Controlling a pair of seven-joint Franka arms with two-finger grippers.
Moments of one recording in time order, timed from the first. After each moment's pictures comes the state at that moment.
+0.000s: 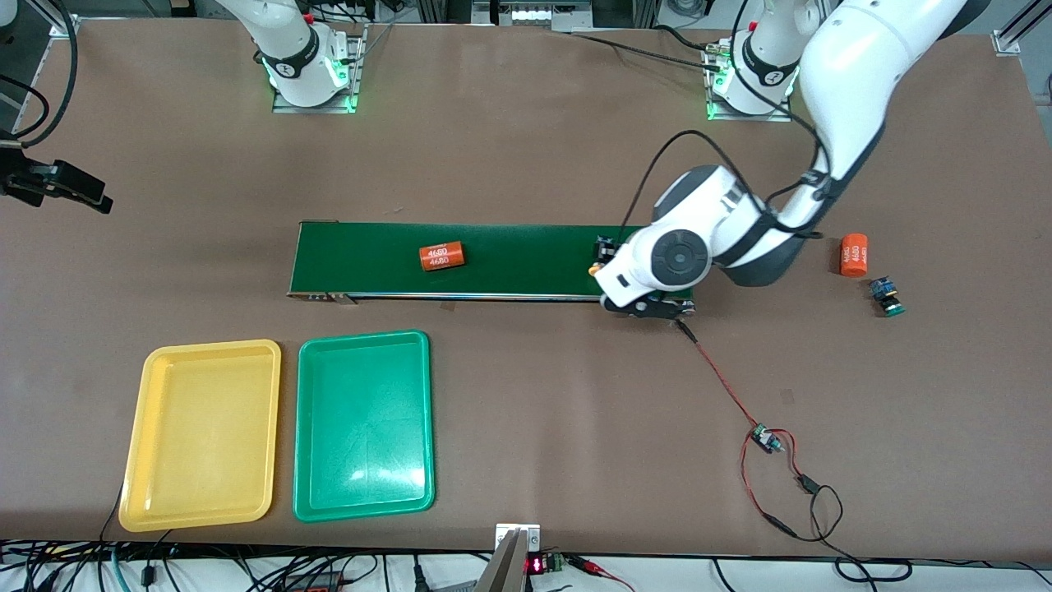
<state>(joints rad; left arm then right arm) 0.13 0.67 -0.76 -1.57 0.22 1.72 -0.59 0.03 -0.01 -0.15 -1.71 -0.03 1.66 -0.02</state>
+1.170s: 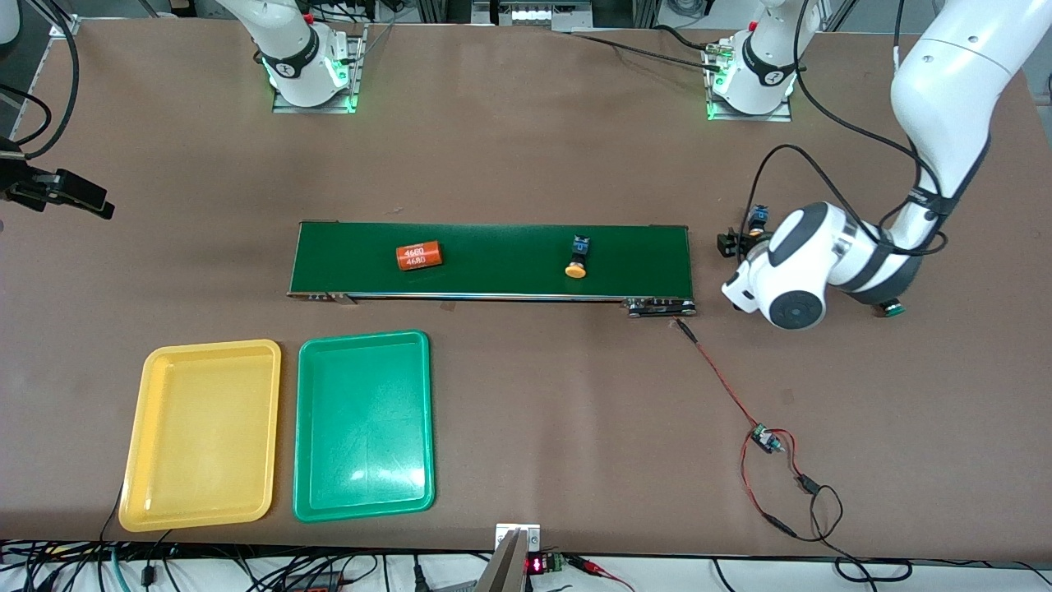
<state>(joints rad) 0.46 0.65 -0.75 -1.92 0.36 1.58 -0.58 0.02 0.01 -0.15 -1.71 -0.03 1.66 -0.02</state>
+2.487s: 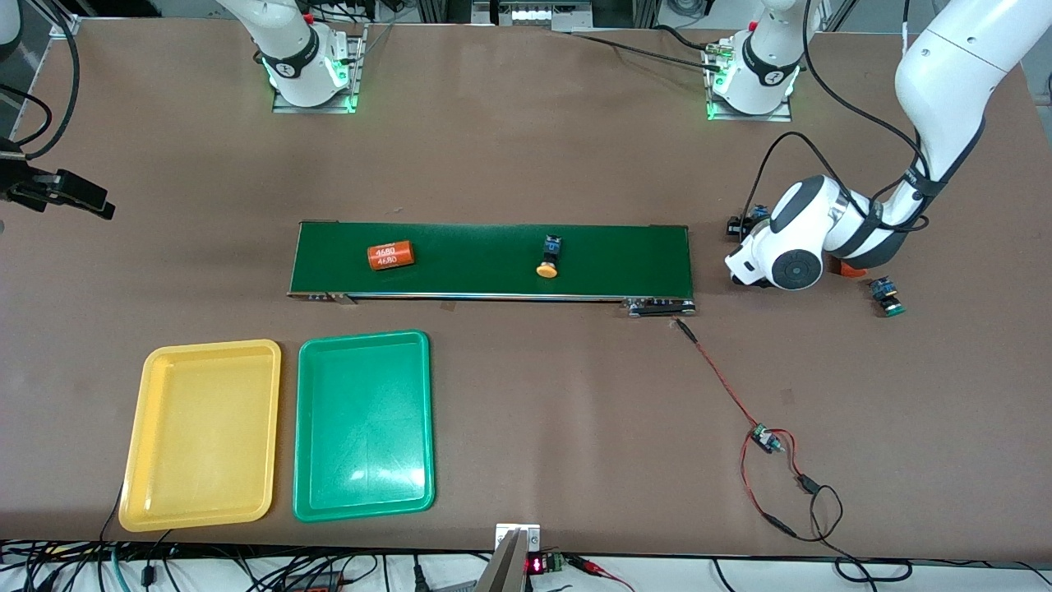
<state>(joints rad) 0.59 0.60 -0.75 -2.17 0.45 1.83 -0.47 0.02 0.01 -0.15 -1.71 -0.03 1.66 -0.02</state>
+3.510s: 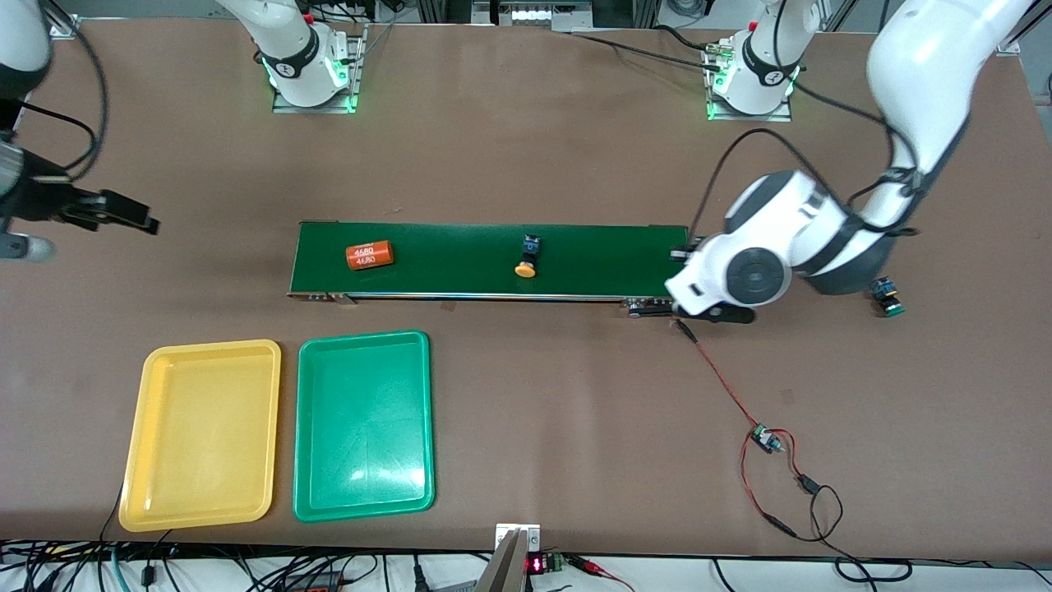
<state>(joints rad) 0.33 0.72 -0.91 -1.63 0.37 1.58 -0.62 0.08 0.07 -0.13 -1.71 0.08 1.67 0.00</state>
